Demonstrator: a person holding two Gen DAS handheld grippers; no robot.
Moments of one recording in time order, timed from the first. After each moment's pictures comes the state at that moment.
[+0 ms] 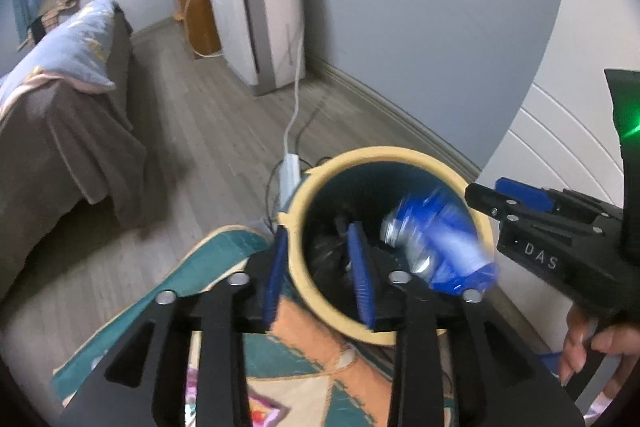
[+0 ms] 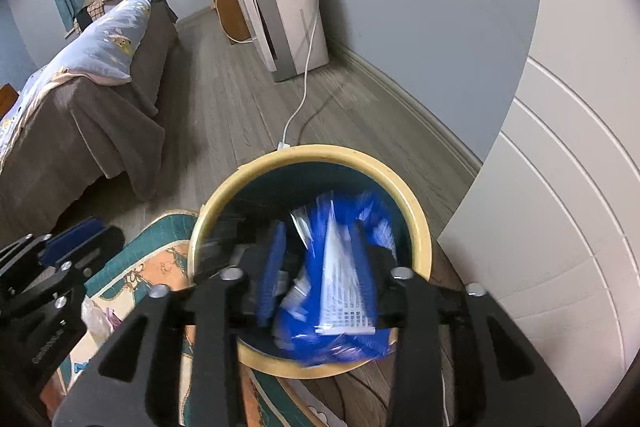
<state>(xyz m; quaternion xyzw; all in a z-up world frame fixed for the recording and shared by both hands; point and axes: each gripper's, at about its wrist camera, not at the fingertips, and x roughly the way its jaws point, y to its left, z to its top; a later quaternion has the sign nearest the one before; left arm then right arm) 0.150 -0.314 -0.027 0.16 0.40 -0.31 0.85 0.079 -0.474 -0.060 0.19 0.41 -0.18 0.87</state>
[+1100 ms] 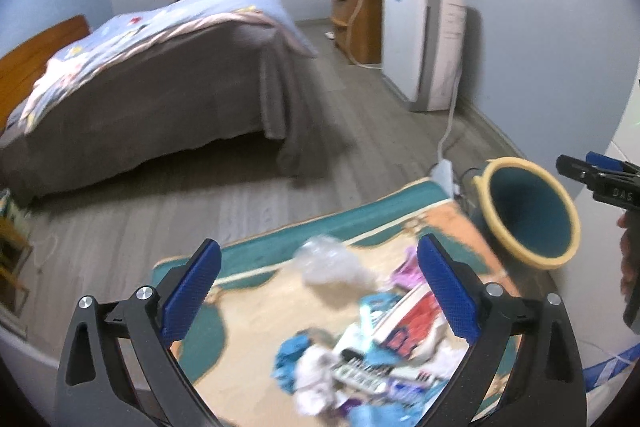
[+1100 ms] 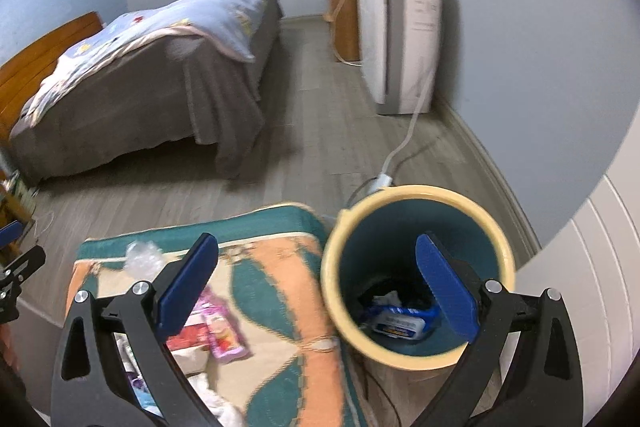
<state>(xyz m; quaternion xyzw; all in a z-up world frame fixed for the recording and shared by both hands) 0.095 -0.031 0.011 0.08 0.37 -0.10 0.92 0.095 -0.327 -0.008 0.07 0.38 -0.03 0.92</state>
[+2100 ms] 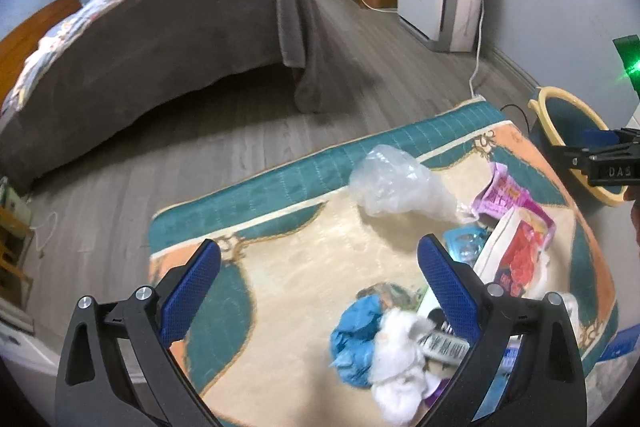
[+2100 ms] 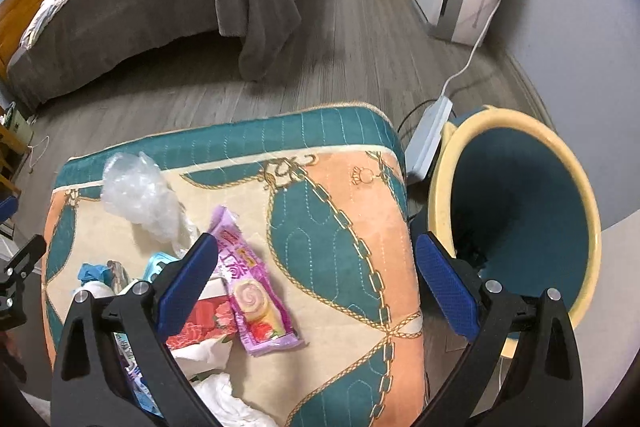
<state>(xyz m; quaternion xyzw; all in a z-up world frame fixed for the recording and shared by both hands) 0.138 0.008 -0.092 0.11 0.44 -0.10 0.89 0.158 -0.259 -0.122 0.03 0.52 0.00 0.86</state>
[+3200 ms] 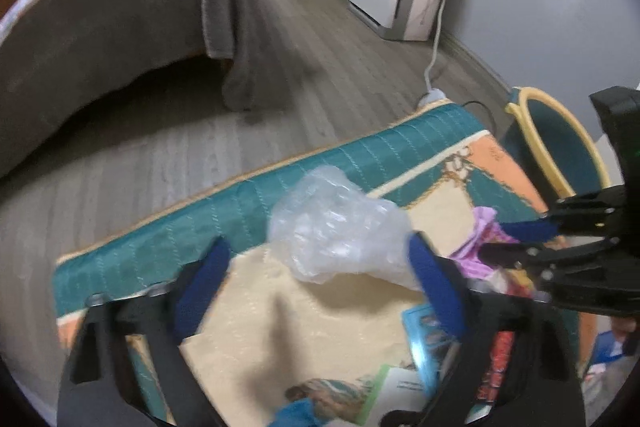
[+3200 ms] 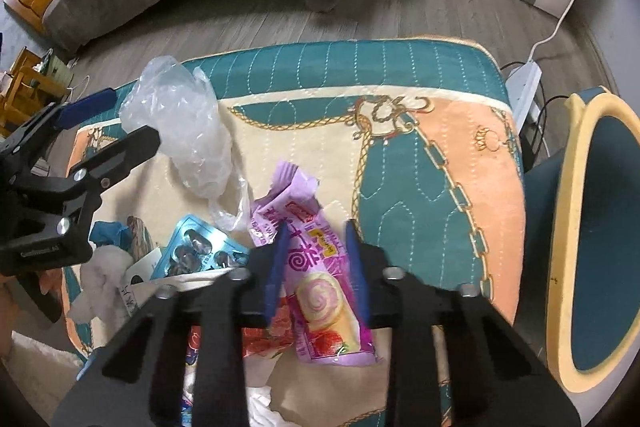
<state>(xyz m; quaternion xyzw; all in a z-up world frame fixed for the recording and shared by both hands) 0.208 -0.042 -0.139 0.07 0.48 -0.20 0.85 0.186 -0.209 -0.174 0.04 0.60 0.12 0.79</state>
